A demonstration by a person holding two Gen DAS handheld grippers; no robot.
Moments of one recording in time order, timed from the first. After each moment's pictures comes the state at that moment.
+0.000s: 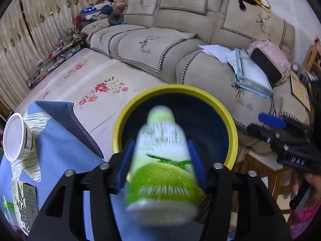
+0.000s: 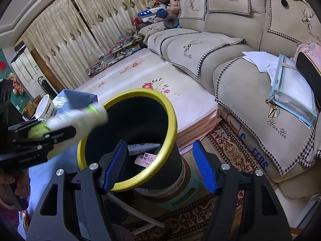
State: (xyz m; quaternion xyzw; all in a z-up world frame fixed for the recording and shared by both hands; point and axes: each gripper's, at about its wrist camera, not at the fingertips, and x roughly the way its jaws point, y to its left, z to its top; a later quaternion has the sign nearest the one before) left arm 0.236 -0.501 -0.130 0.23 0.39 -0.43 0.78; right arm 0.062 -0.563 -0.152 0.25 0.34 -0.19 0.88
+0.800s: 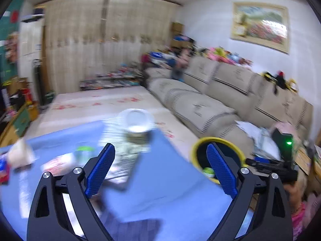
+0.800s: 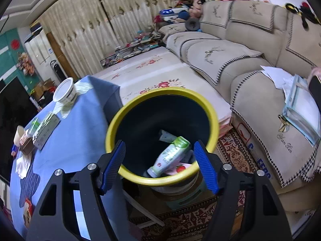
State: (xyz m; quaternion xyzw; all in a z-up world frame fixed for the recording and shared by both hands) left arm 0.186 -0.181 -0.019 0.02 0.25 -0.28 0.93; right arm 0.091 -0.491 -0.124 0.19 0.36 -0.14 0.90
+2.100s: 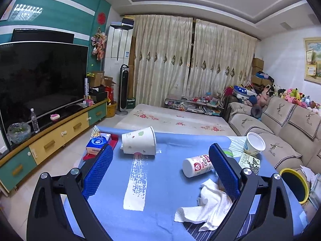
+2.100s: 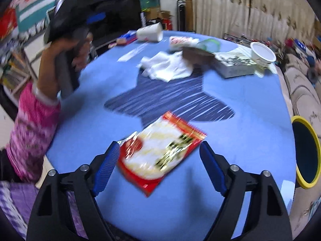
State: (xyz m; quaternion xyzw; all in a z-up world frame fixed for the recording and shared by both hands) left arm 0.184 0.045 -0.053 -0.06 0.18 -0.01 0.98; right arm 0.052 -0.148 -0.119 -0.08 0.43 0.23 0.87
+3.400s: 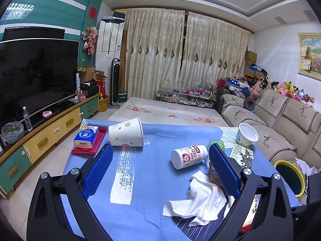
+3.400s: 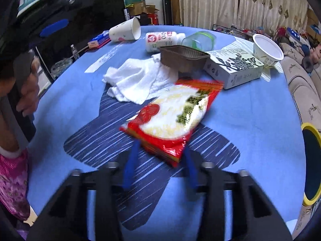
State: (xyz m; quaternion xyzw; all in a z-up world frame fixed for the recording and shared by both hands) left arm 0.186 0.024 -0.064 -0.06 0.20 -0.04 0.98; right arm 0.158 -0.141 -0.144 -0.04 0.45 0.19 0.87
